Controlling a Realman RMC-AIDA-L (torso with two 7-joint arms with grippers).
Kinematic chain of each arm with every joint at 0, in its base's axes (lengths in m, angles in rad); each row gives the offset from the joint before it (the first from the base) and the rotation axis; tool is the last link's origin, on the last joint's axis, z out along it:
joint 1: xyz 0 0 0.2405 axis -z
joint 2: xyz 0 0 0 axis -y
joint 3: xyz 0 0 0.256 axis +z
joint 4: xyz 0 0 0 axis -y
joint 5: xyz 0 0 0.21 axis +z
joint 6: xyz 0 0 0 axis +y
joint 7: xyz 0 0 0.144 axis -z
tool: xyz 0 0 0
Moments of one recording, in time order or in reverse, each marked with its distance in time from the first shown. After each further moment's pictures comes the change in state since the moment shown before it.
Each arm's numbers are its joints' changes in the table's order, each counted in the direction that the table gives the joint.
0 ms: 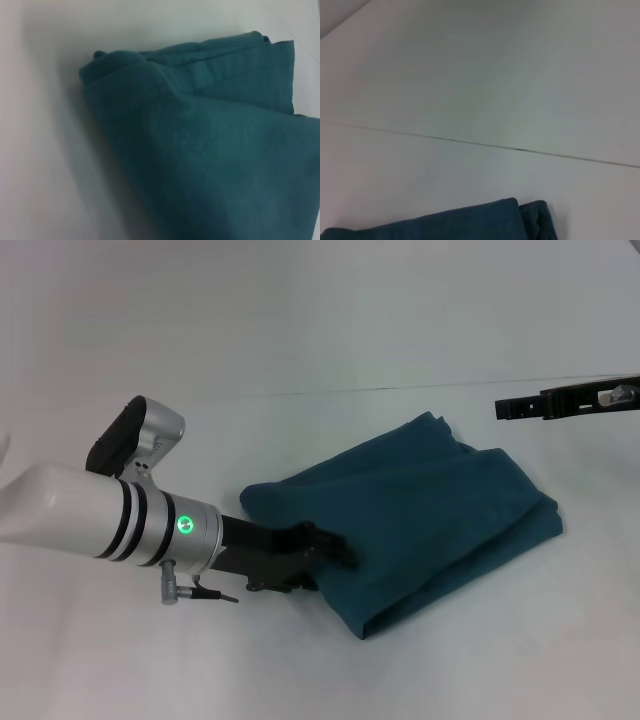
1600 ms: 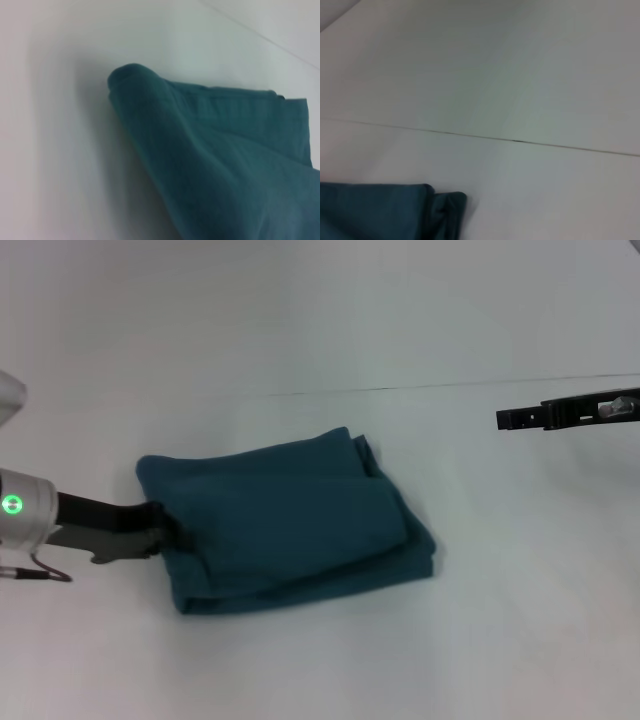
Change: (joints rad) left arm -0.138 -0.133 -0.142 -0.219 0.180 0.190 -0.091; right arm 0.012 -0.005 0.000 -0.021 0.002 0.017 0.009
